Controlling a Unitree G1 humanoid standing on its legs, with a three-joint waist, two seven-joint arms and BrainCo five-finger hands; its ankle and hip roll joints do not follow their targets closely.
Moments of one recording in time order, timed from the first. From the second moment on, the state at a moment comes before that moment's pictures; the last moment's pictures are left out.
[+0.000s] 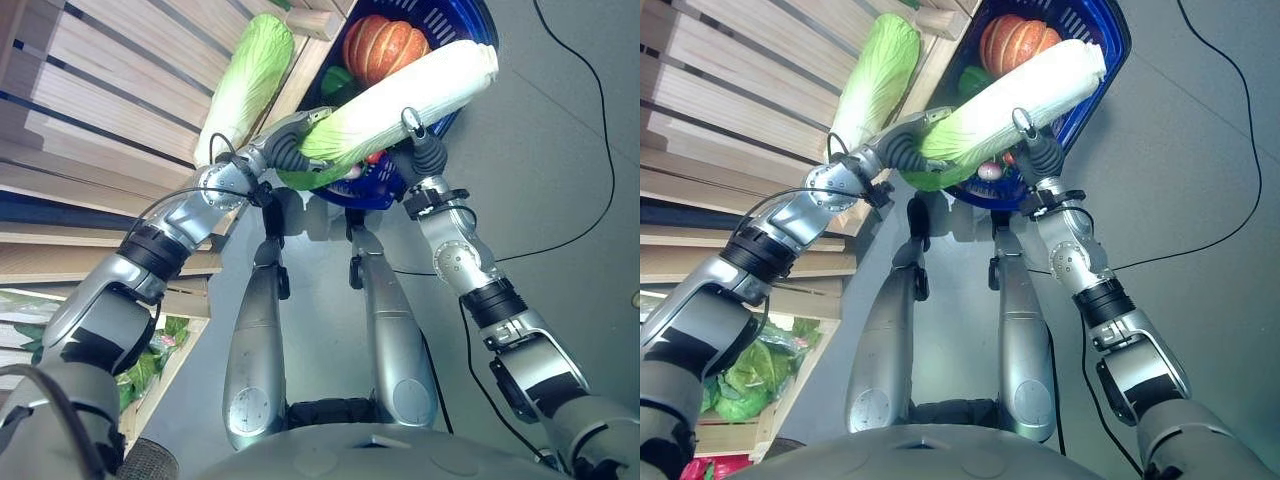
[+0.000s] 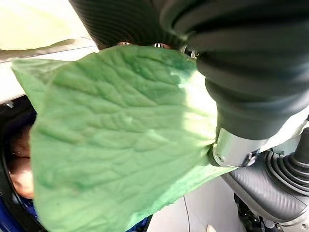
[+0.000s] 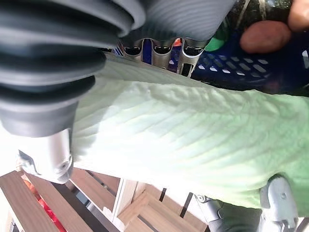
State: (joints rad) left arm -0.86 0.64 -0.65 0.41 0.02 -0.27 -0.10; right arm -0.58 -0.38 0.36 0.31 1.06 -0.24 0.14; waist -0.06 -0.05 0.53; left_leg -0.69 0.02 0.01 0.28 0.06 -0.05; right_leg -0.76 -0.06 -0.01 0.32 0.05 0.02
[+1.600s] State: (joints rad) left arm -0.78 0.50 -0.36 0.60 -0.02 -0.39 0.57; right arm -0.71 -0.39 0.31 0.55 0.88 -0.28 -0.06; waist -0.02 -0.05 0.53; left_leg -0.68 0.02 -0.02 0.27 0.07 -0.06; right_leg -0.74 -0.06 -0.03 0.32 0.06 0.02
